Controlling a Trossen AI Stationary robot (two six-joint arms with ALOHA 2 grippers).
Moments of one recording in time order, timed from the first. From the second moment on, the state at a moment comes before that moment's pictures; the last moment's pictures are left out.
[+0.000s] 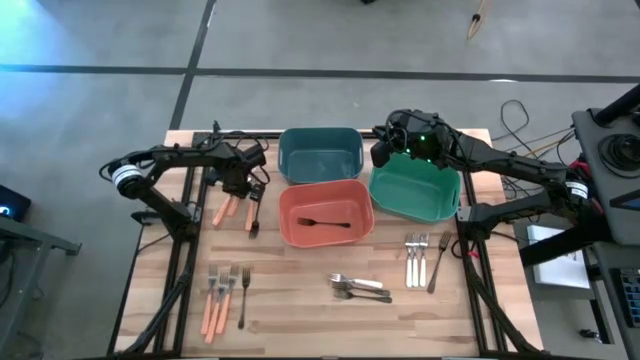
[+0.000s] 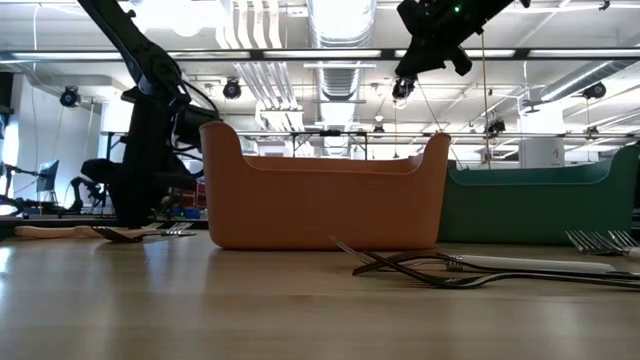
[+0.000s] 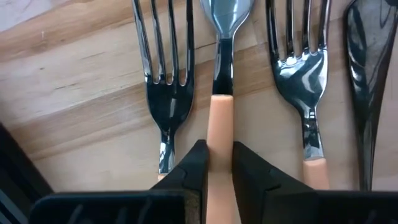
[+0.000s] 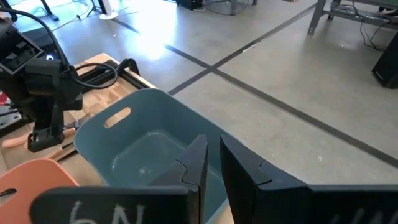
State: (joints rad) left arm 0.67 1.56 0.76 -0.83 -0.07 -0.58; right arm -0.39 1.18 1.09 -0.31 0.31 0.22
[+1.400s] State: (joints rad) left arm 0.65 1.98 2.21 -1.18 0.05 0.26; right arm -0.40 1.03 1.08 -0.31 0.34 0.10
